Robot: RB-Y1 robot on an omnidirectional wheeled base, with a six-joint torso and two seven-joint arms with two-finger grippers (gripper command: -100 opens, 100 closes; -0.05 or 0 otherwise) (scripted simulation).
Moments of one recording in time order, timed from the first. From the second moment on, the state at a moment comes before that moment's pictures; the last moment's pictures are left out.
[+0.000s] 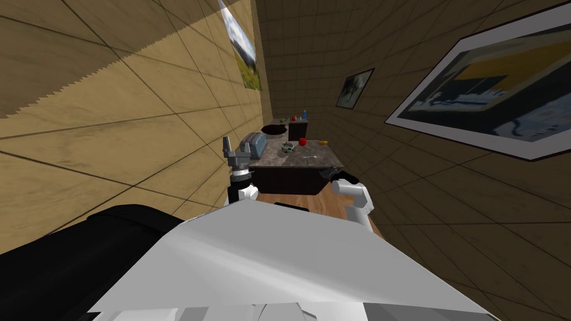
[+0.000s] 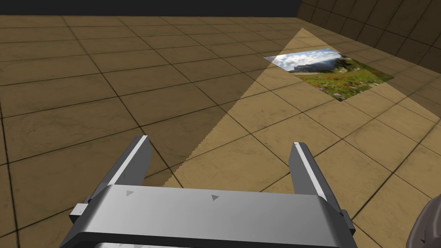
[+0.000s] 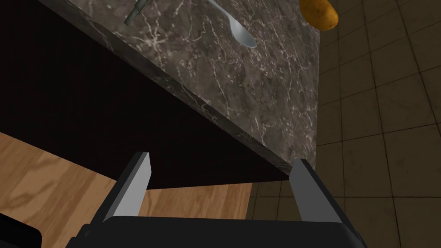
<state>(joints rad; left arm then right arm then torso) 0.48 -0.04 0.01 -2.28 0.08 -0.58 0.13 0.02 -0.20 -0.02 -1.90 -0.18 0.85 -0.86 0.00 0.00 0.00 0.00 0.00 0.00</state>
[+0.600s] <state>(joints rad) 0.48 -0.04 0.01 -2.28 0.08 -0.58 0.13 -0.05 -0.20 -0.03 -1.84 -0.20 1.00 -0.99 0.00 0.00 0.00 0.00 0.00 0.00</state>
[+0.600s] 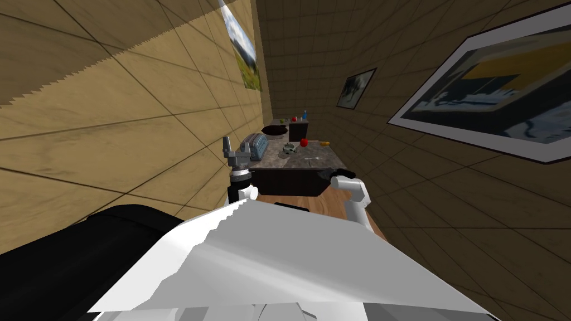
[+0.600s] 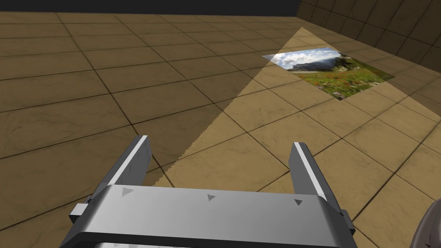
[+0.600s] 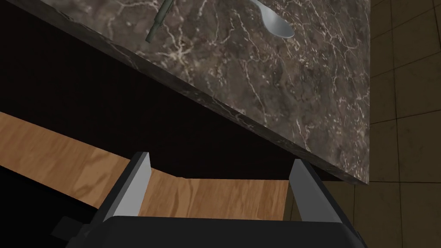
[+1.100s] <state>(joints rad) 0.48 -0.04 0.01 -2.28 0.08 -0.58 0.13 -0.13 -0.20 -0.04 -1.78 -0.23 1.13 -1.12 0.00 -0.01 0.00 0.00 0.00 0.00</state>
